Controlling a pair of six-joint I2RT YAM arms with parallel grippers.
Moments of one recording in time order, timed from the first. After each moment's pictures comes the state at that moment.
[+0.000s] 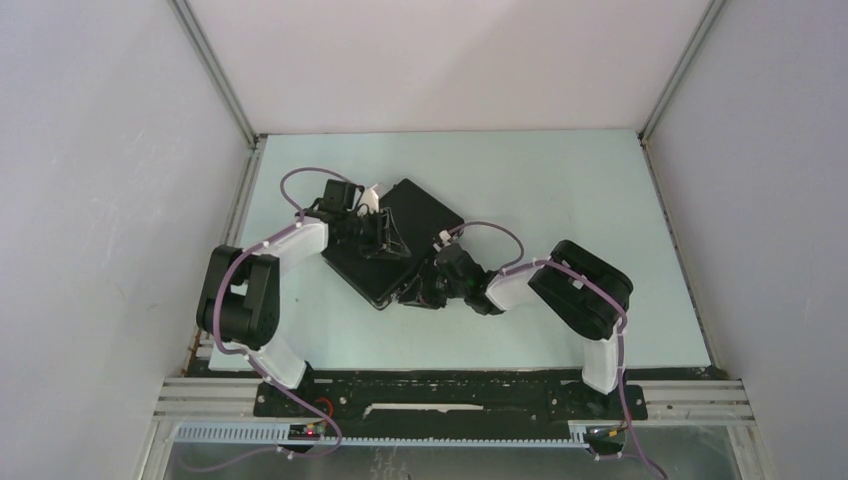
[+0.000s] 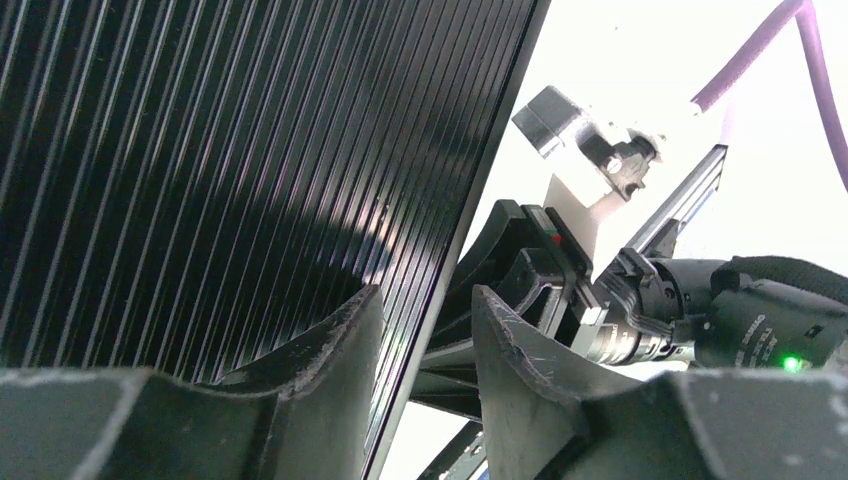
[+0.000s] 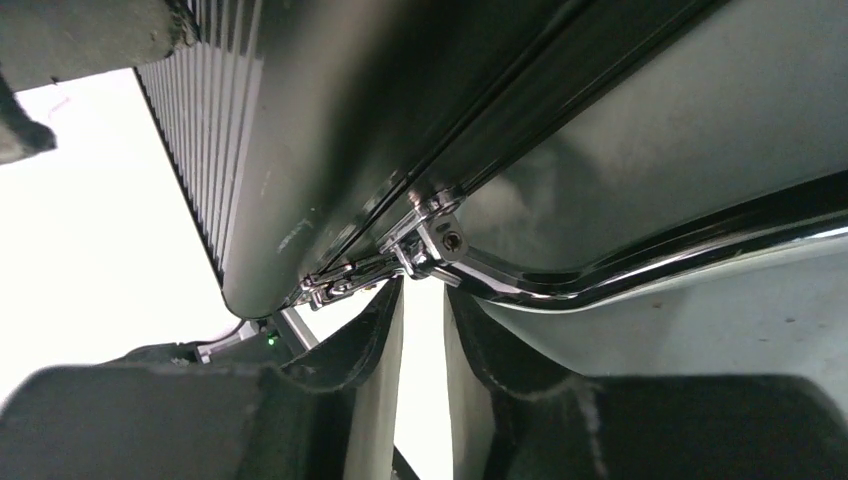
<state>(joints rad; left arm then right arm) -0.26 1.65 0.99 -0.33 0.67 -0.38 0.87 1.94 0.84 0.50 -0.28 1.12</state>
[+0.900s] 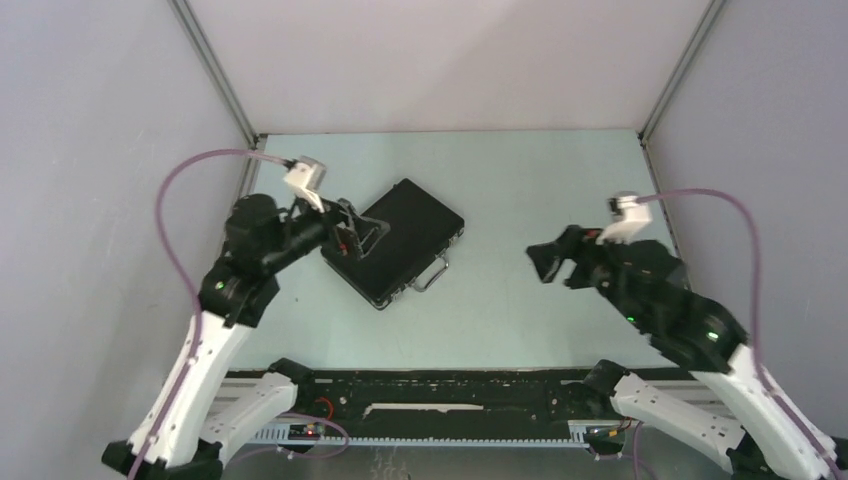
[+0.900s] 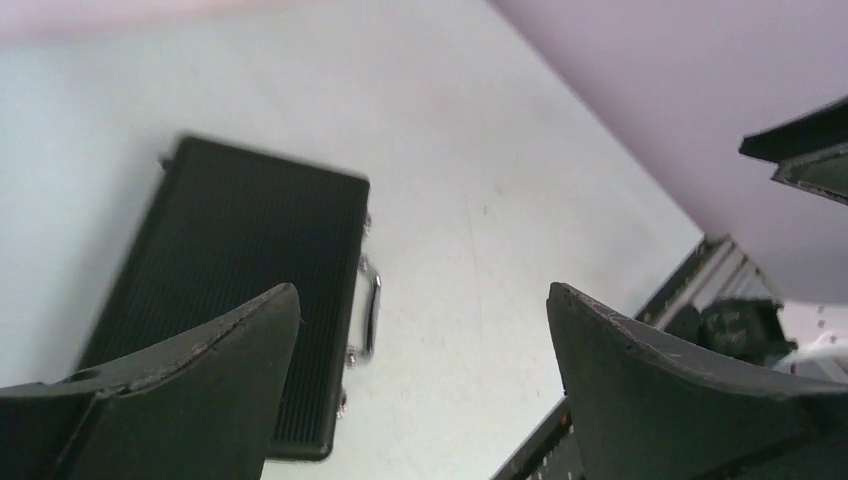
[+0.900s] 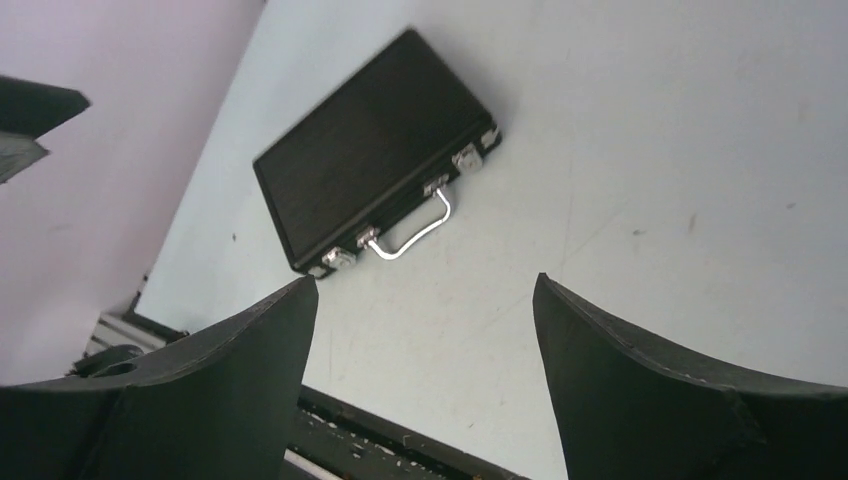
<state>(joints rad) -0.37 0.85 1.02 -0.44 0.40 -0.27 0.79 0.69 1.03 -0.69 0.29 0.58</state>
